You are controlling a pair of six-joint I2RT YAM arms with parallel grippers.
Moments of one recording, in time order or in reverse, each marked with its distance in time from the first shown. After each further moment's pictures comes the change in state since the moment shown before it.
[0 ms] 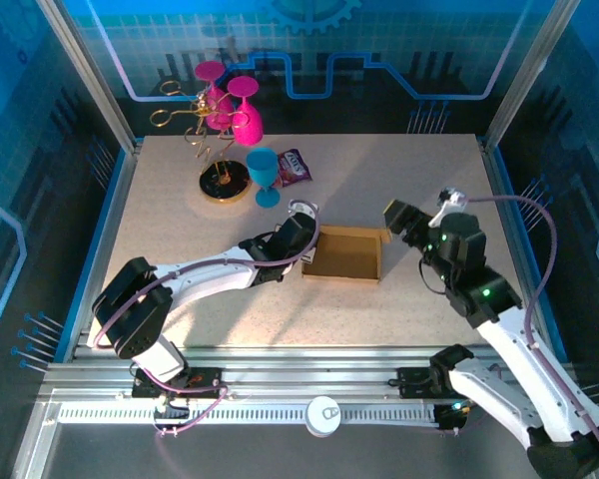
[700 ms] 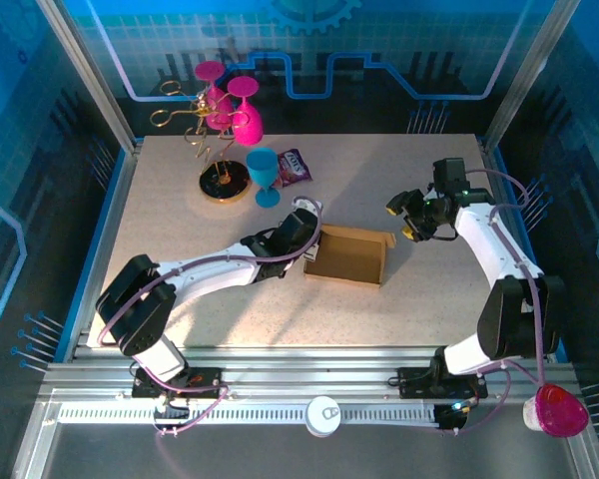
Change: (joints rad) left arm 0.018 0.023 0.029 0.004 0.068 0.007; right arm -0.356 0.686 0.306 -0.381 -0.570 0.154
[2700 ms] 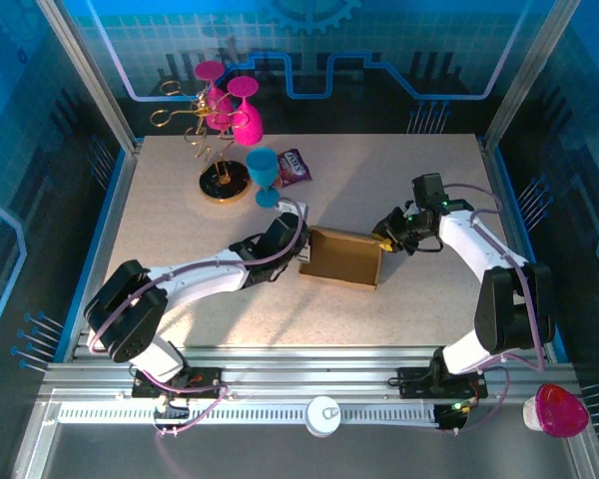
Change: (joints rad) left arm 0.035 -0.068 -0.129 0.102 0.110 -0.193; right arm 0.091 0.043 -0.122 0.078 -0.078 -0.017
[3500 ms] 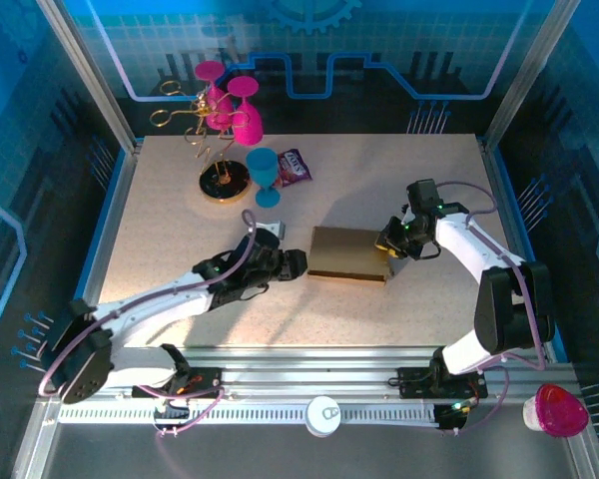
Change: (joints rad) left arm -0.004 -0.354 -0.184 -0.165 0.217 -0.298; right arm 0.025 0.000 -0.031 -0.034 0.161 -0.209
